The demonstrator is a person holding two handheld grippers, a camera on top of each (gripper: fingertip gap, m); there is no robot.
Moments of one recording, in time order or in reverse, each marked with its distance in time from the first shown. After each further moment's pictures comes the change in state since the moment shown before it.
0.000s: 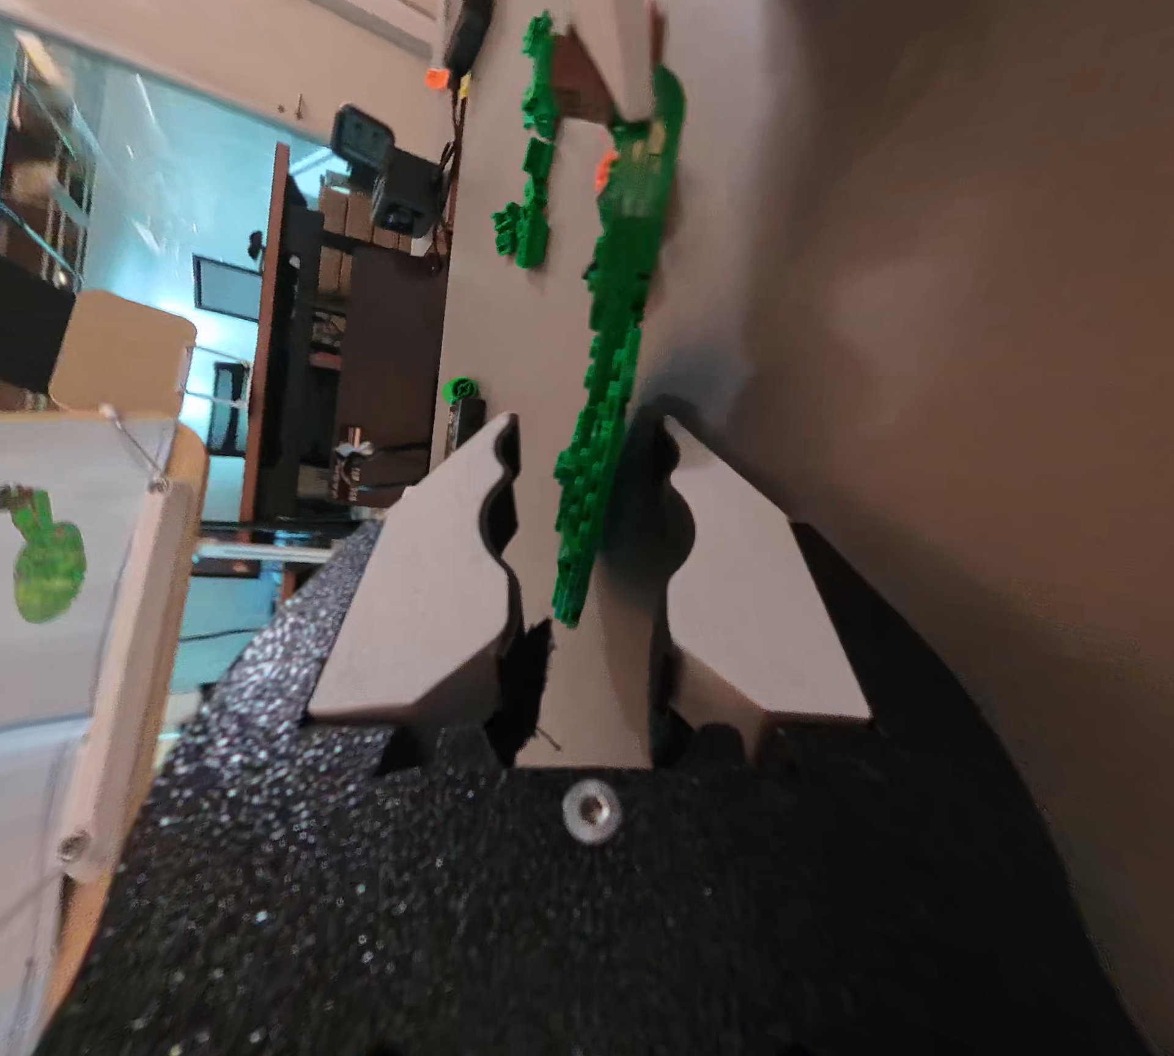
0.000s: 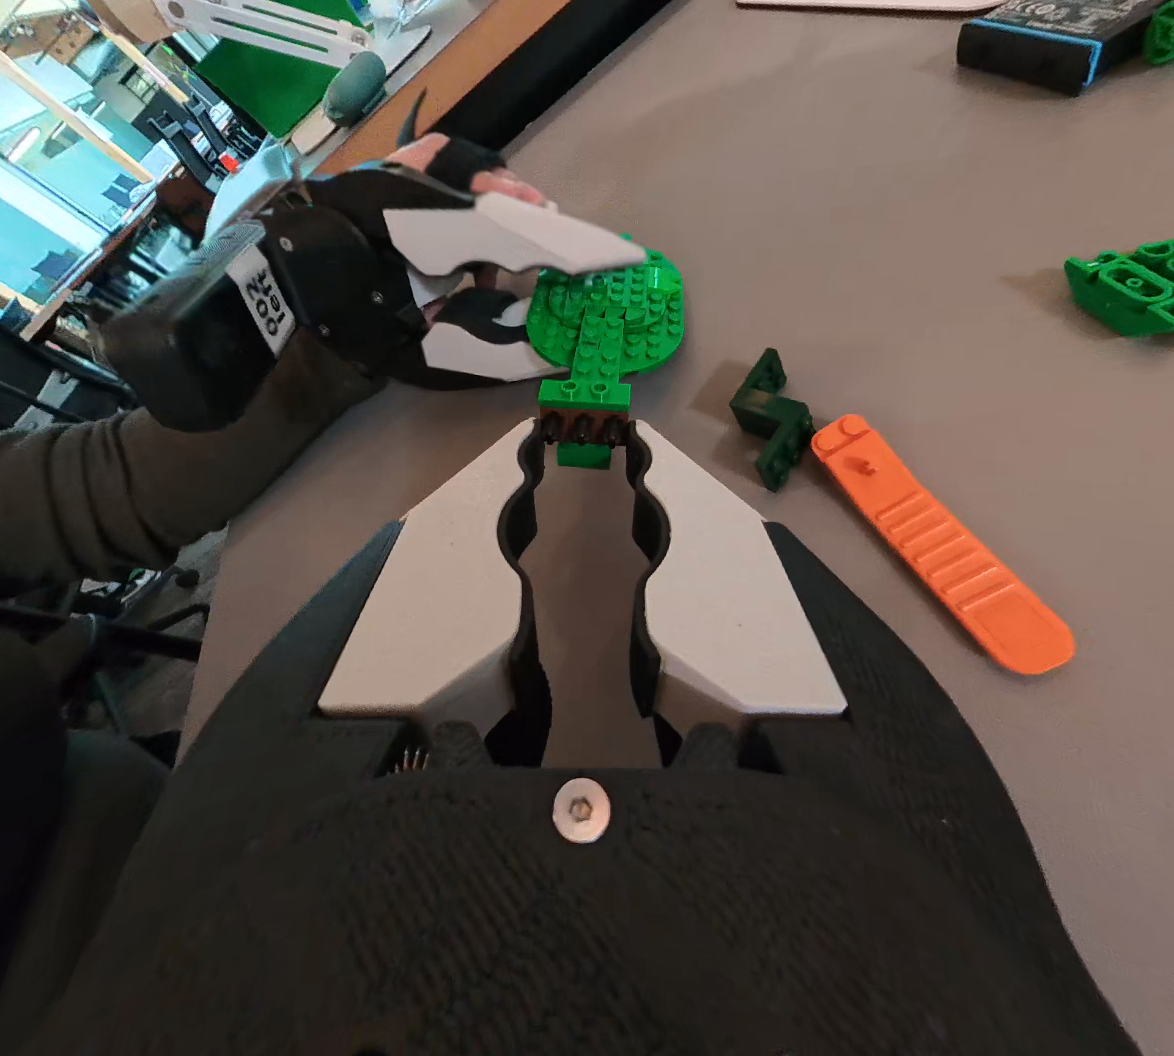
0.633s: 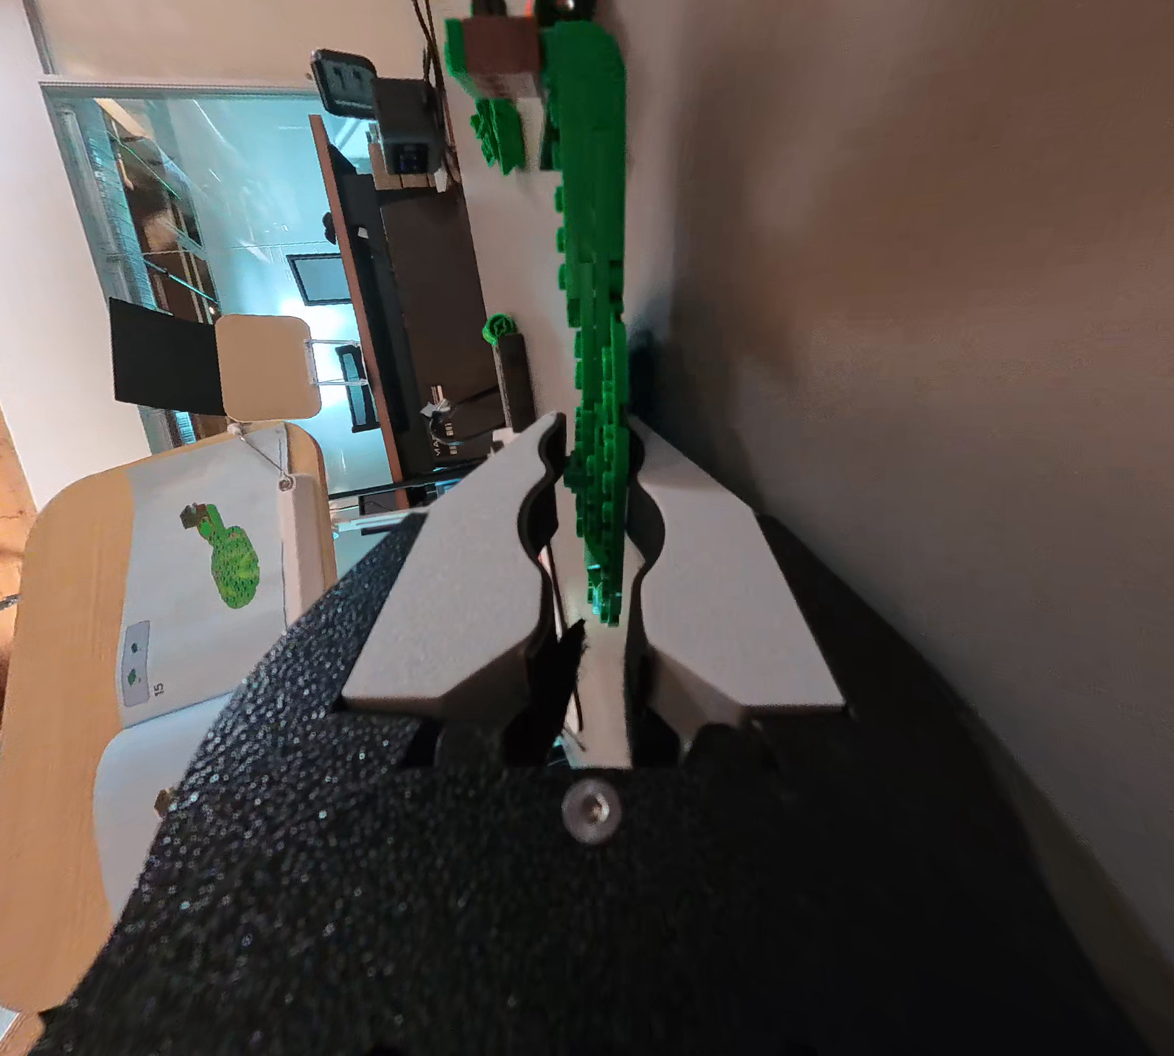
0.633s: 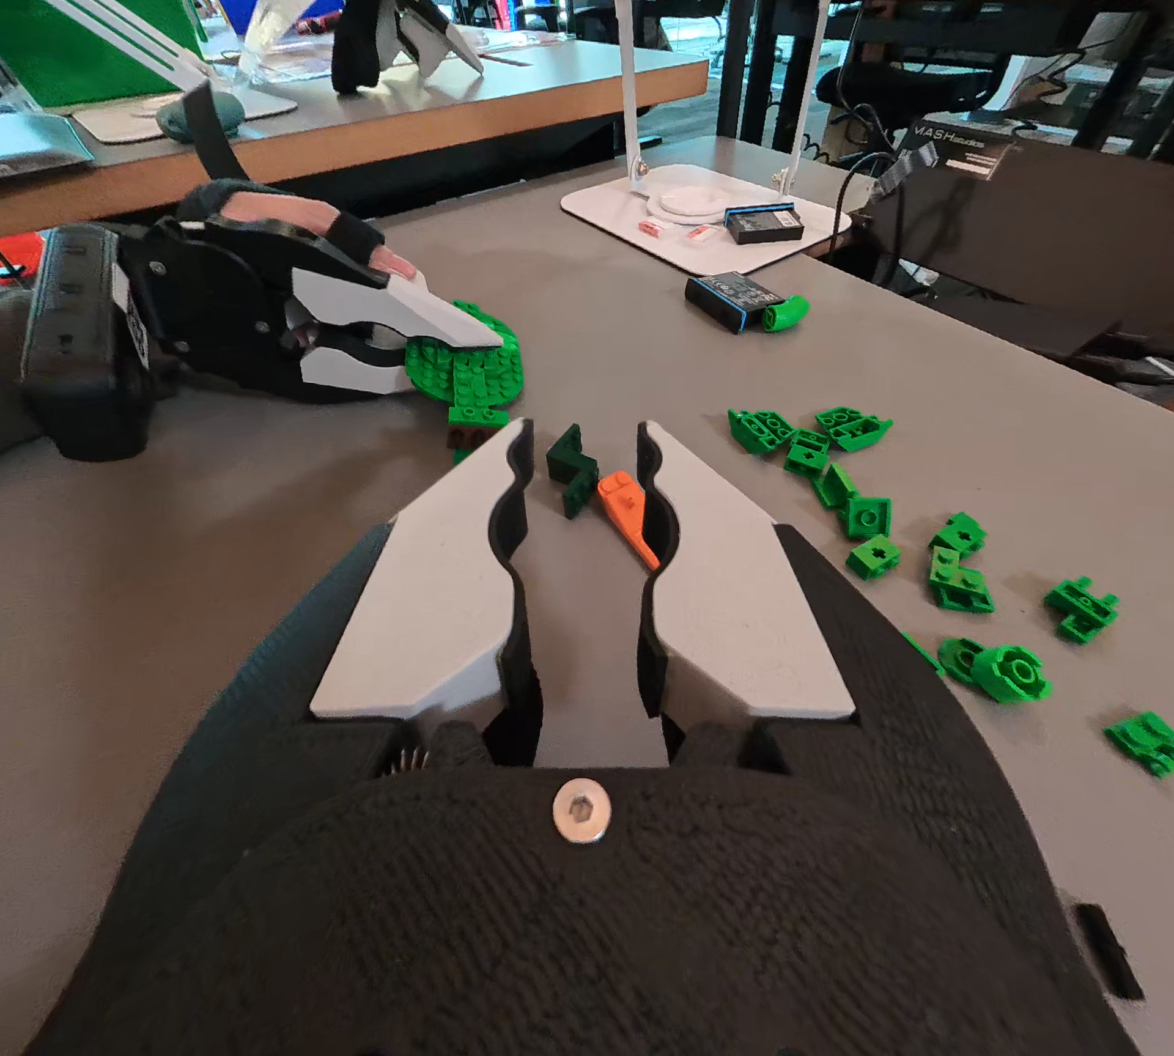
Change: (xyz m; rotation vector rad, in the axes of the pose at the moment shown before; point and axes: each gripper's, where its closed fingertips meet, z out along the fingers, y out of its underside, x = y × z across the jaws) left arm -0.006 0.028 0.003 -0.197 -0.079 0.322; right arm 0.031 -0.035 -0.054 0.223 0.310 -0.387
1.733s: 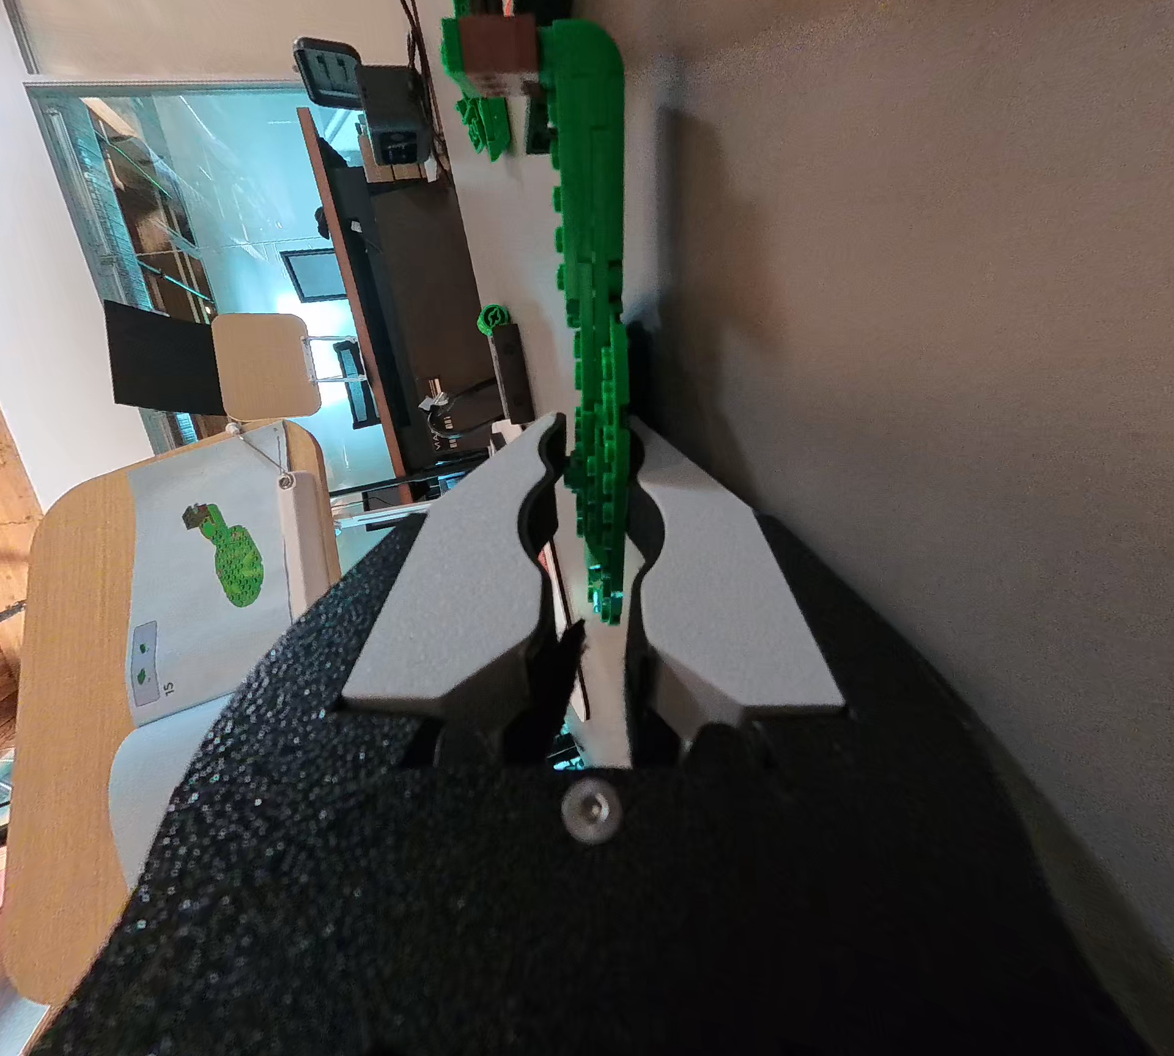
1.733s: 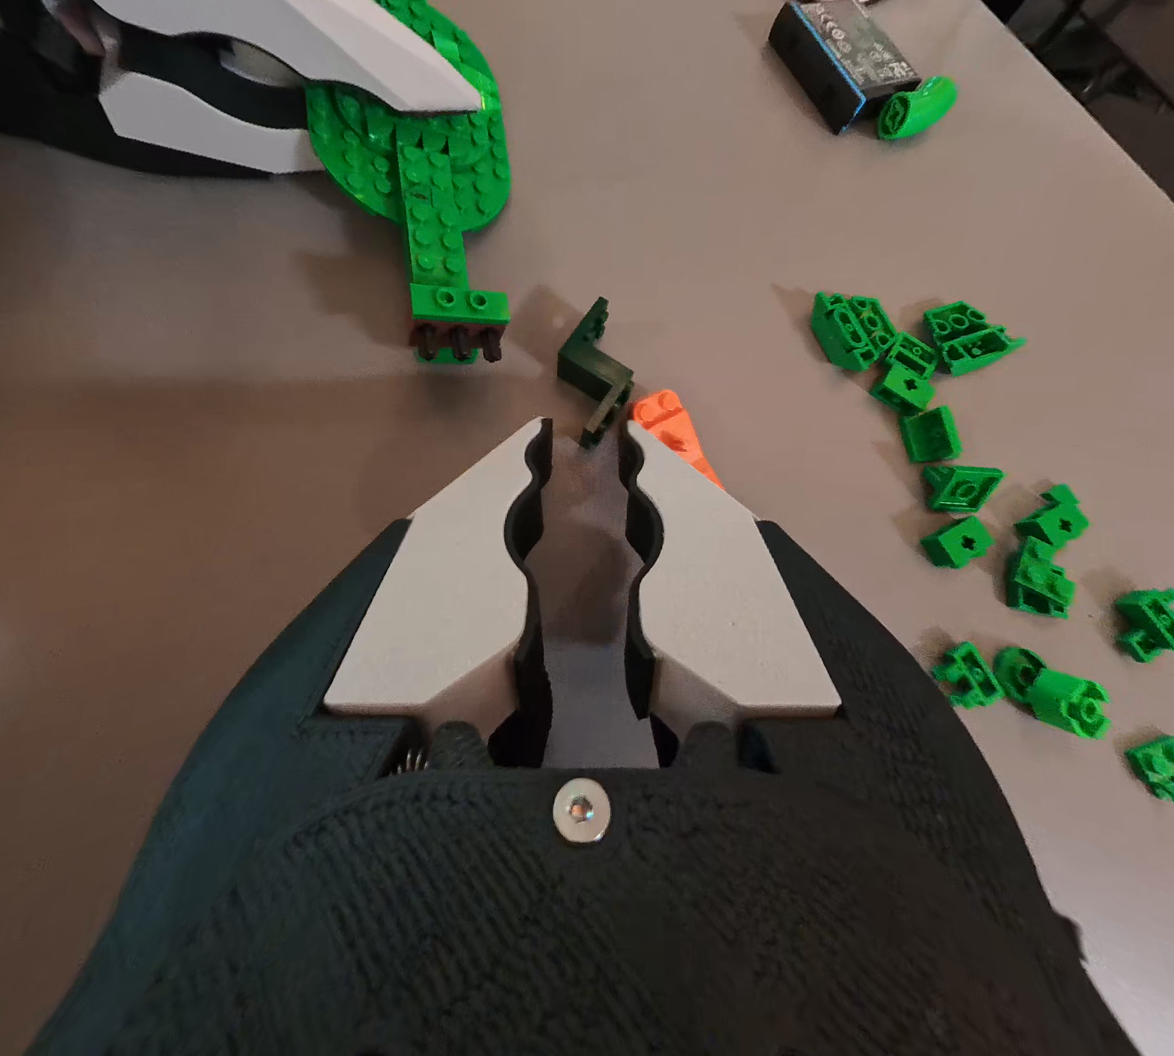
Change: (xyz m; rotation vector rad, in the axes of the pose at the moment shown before) left arm 0.001 0.004 0.000 -0.020 0.011 0.026; right arm -0.009 0.059 0.037 -0.491 0.055 -0.144
